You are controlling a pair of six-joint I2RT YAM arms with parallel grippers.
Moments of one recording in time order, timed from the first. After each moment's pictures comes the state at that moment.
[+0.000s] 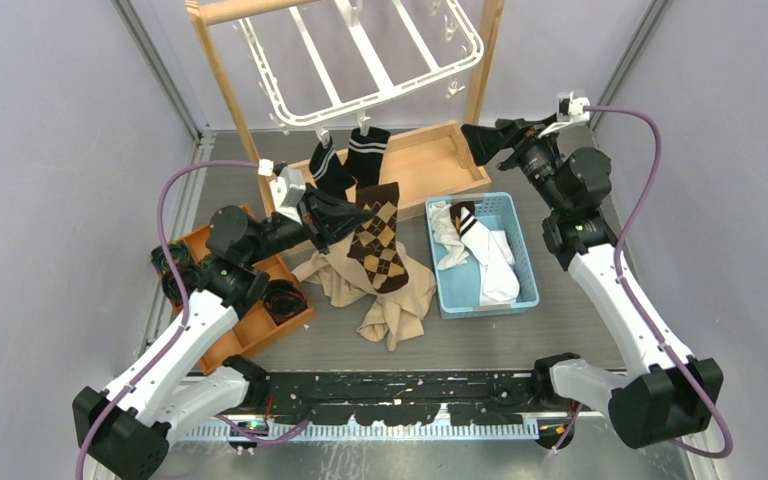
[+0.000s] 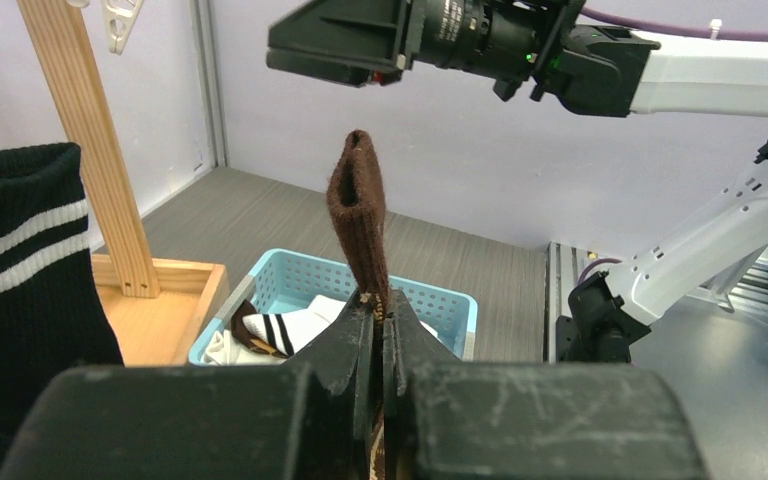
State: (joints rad) left arm -0.50 0.92 0.81 0.44 0.72 -0.30; right arm 0.21 1.12 1.03 0.35 -0.29 0.47
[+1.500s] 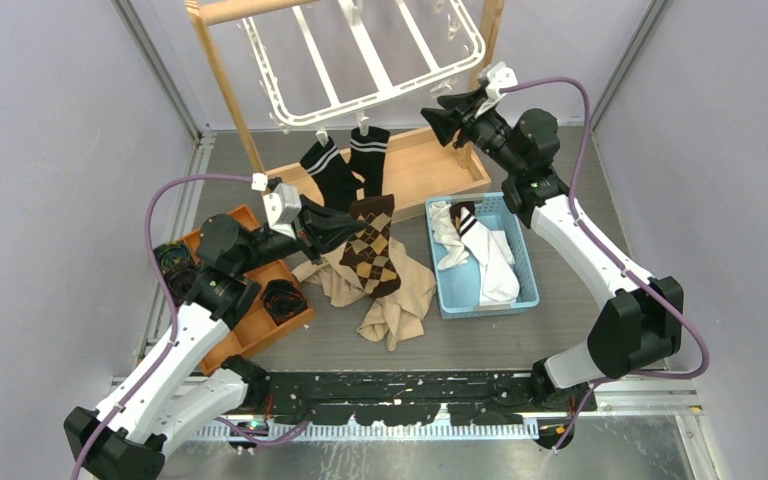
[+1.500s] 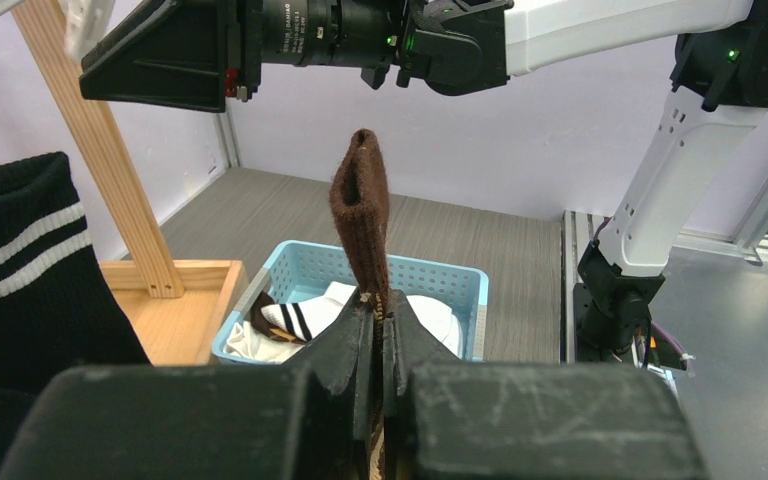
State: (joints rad) left arm -0.50 0.84 0.80 0.34 0.75 -0.19; right arm 0.36 1.46 1.28 0.44 -0.42 0.04
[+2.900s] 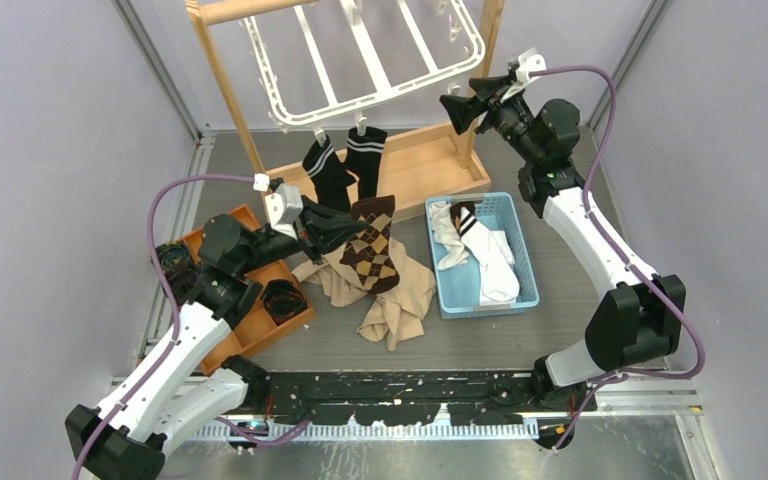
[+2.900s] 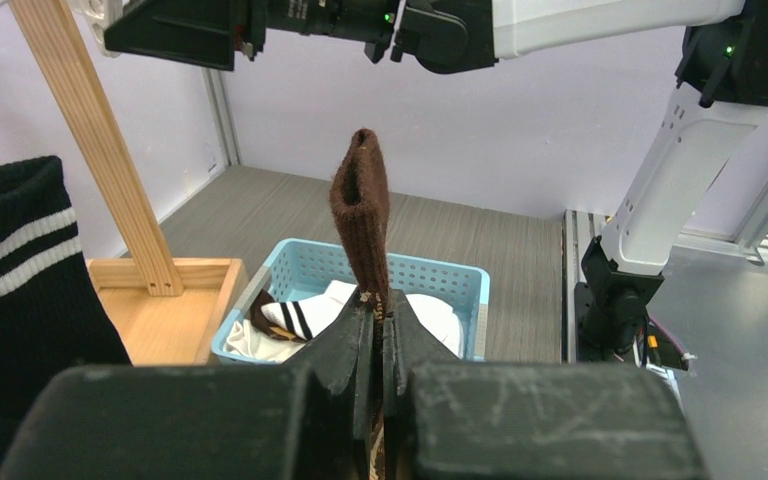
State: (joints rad) left arm -0.50 0.84 0.79 0.36 0.74 -0.19; right arm 0.23 1.48 1.31 0.46 -0.44 0.13
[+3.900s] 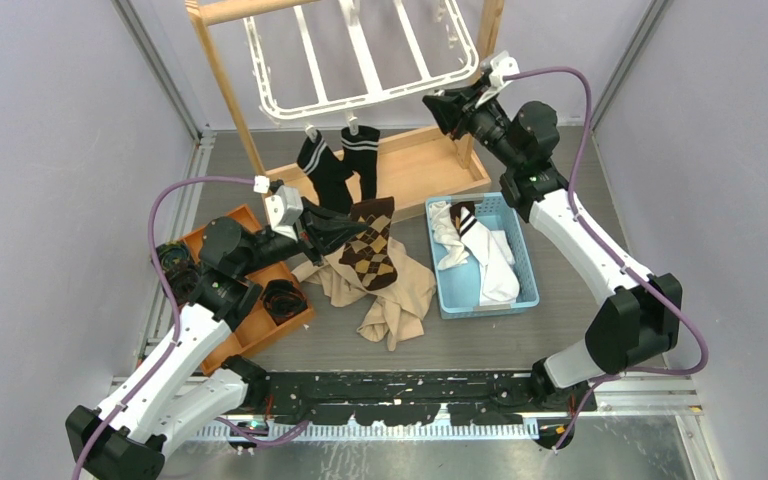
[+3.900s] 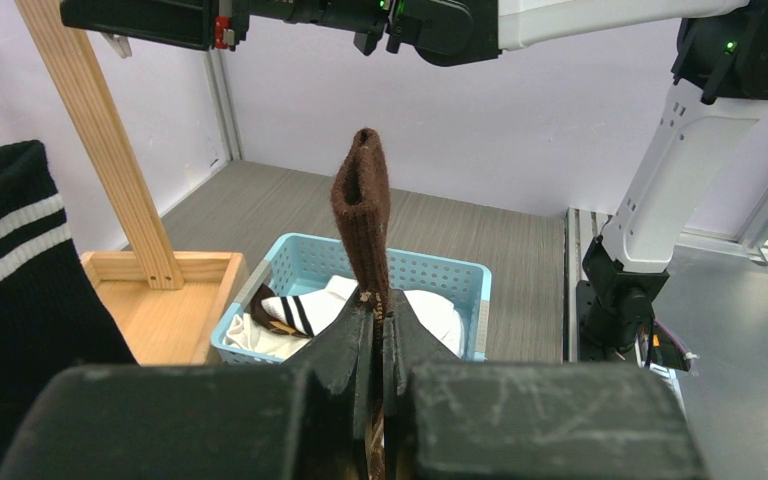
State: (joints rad) left arm -0.50 0.83 0.77 0.36 0.73 -0.19; right arm 0.35 1.49 1.34 0.44 -0.41 0.12
